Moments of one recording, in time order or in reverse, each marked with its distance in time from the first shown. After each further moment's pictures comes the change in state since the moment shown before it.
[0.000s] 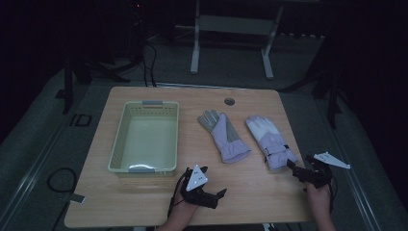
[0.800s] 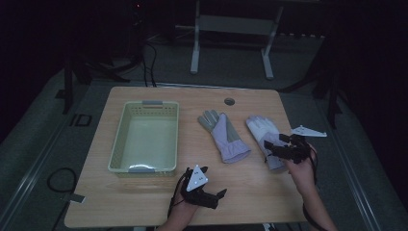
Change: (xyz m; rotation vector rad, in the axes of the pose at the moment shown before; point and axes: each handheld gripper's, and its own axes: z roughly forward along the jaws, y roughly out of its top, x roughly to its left) left arm 0.000 0.000 0.000 0.004 -0.002 0.003; right arm 0.060 0.082 0.037 0.063 0.217 -0.073
